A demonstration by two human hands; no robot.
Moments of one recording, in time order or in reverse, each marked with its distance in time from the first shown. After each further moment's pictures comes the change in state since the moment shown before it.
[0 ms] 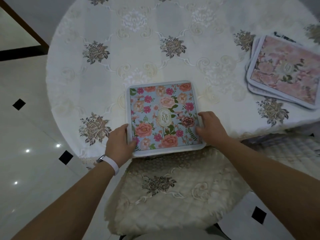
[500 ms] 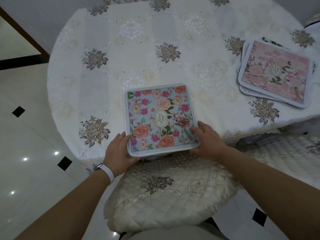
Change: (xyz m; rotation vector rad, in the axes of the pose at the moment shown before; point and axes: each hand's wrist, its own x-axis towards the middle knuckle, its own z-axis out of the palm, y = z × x) left_hand -0.026 -0.016 0.005 0.223 -0.146 0.098; right_hand -0.041 0.018 0.003 -0.327 -0.231 -0.123
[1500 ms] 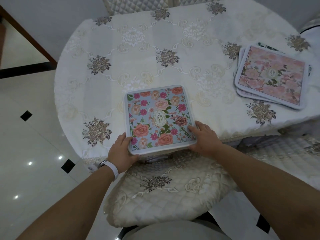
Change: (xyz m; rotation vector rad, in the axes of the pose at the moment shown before) left_hand -0.003 0.012 -0.002 -0.073 -0.028 -0.058; right_hand 0.007 -0.001 -0.001 -0.021 0.019 0.009
